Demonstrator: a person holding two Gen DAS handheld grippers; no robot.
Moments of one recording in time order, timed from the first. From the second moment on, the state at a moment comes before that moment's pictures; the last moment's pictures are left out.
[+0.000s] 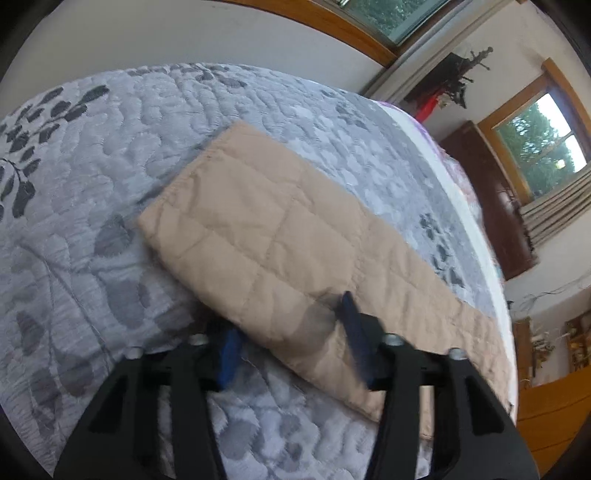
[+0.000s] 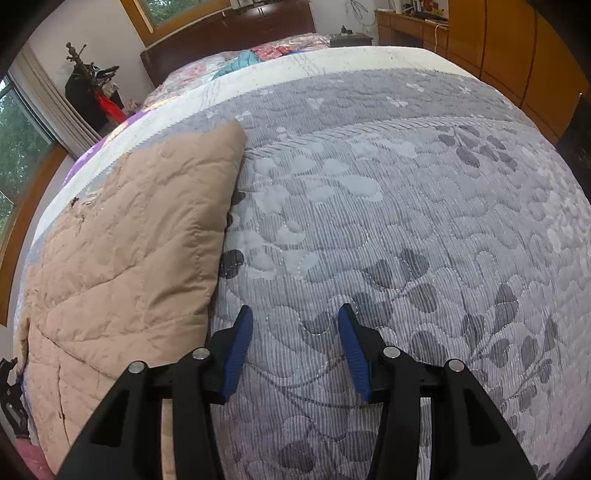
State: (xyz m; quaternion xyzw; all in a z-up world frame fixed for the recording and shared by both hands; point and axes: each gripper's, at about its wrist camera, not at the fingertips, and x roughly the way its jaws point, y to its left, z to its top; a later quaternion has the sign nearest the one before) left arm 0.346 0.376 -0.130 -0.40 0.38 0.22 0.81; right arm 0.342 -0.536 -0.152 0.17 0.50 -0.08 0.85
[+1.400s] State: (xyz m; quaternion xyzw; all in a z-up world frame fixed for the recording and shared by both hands) left arm 0.410 -0.052 -0.039 -0.05 0.36 -0.13 0.92; right arm 0.334 -0.449 -0.113 0.12 0.48 0.01 0.87
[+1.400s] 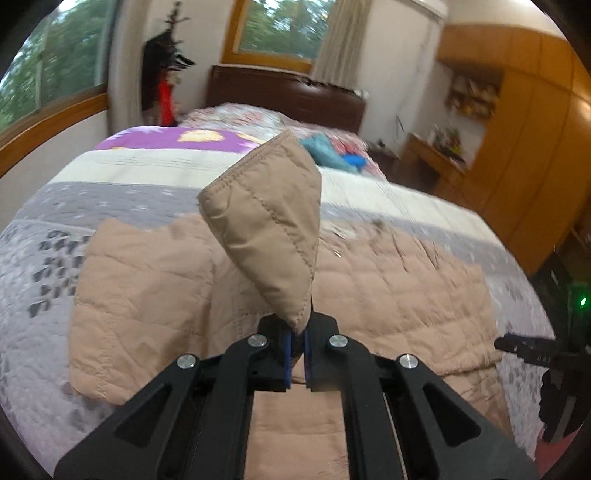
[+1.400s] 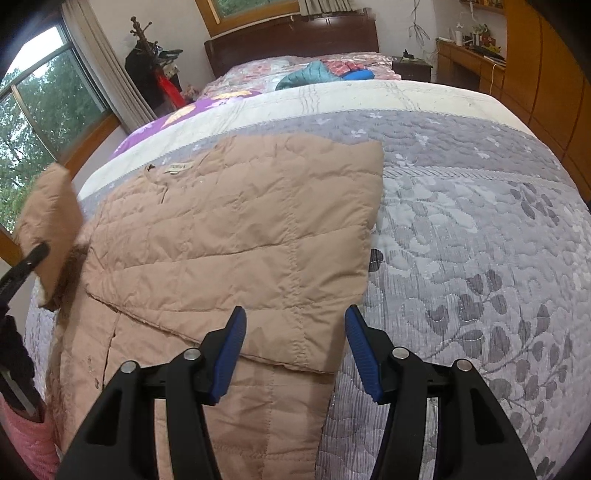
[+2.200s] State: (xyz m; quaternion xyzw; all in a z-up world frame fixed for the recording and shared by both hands) left arm 0.406 -0.036 -0.071 -0.04 0.45 -0.15 0.88; right arm 0.345 -0.403 -0.116 0.10 0.49 0.06 0.86
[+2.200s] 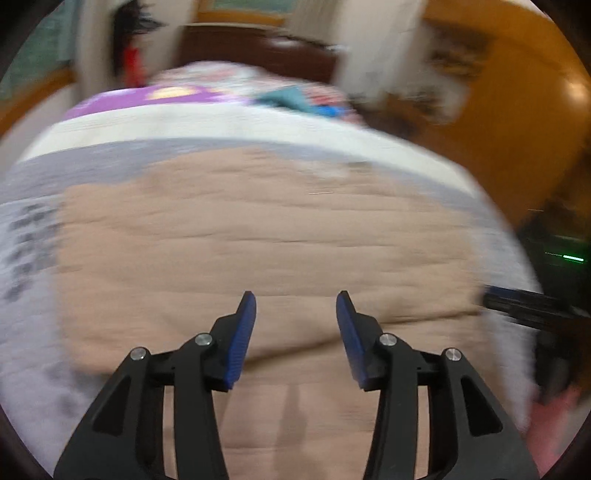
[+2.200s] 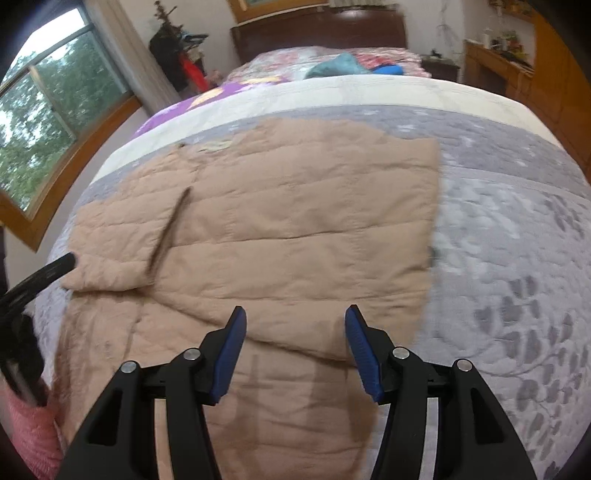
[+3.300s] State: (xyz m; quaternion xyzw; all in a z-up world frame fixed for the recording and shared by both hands) left arm 0.422 -0.003 -0.072 -0.05 0.43 -0.07 0.90; right arm 0.402 -0.315 -0.096 0.09 0.51 0.15 0.84
